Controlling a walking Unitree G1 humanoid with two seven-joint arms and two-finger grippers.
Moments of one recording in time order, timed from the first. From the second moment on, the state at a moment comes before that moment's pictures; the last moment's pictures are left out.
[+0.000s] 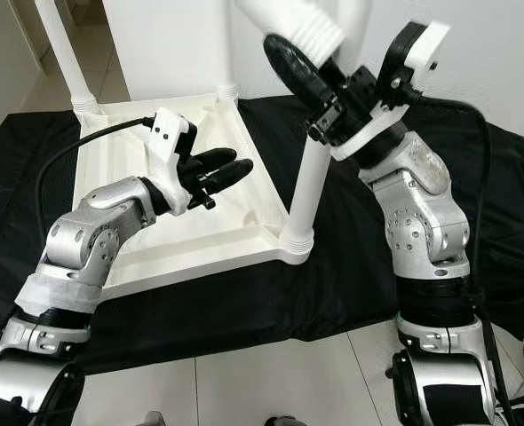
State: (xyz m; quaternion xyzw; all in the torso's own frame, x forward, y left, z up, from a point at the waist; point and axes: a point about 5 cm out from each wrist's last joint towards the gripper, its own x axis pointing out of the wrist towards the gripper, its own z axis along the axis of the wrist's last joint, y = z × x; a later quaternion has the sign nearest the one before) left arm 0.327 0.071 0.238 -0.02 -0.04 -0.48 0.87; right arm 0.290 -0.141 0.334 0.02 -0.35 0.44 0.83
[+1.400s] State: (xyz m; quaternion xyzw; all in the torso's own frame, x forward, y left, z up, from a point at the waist) left arm 0.343 0.118 0.205 -0.10 0.05 -0.37 0.92; right arm 0.284 -0.128 0.228 0.16 -0.22 0.38 0.88
